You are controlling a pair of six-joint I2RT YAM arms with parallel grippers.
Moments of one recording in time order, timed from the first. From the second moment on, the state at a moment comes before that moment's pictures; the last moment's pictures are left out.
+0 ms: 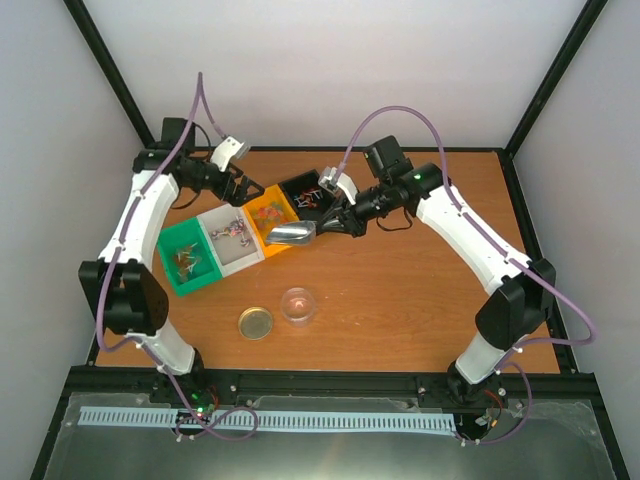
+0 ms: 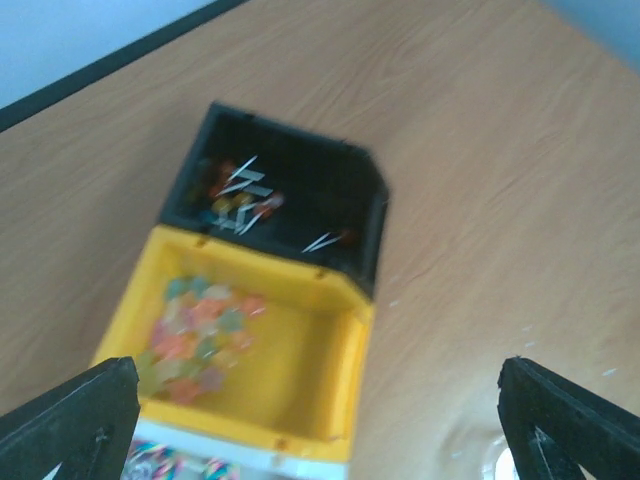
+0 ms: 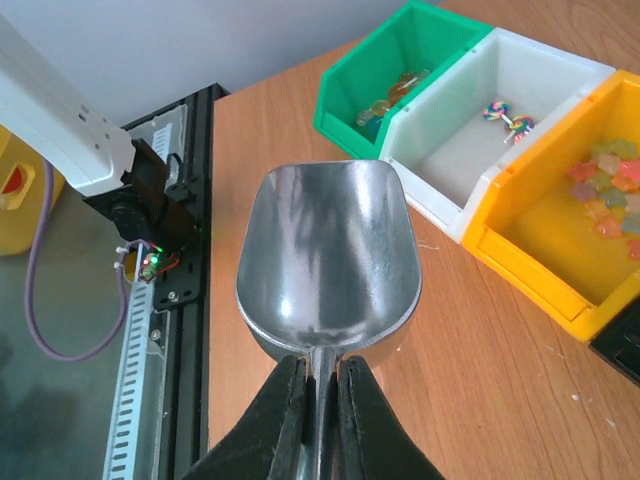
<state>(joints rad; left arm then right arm) -0.04 1.64 1.62 -0.93 0.74 0.46 0.55 1.66 1.65 -0.94 -0.87 -0.37</state>
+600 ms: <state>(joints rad) 0.02 2.01 1.78 -1.05 0.32 0.73 0.49 1.67 1.55 -0.81 -0.52 -0.36</state>
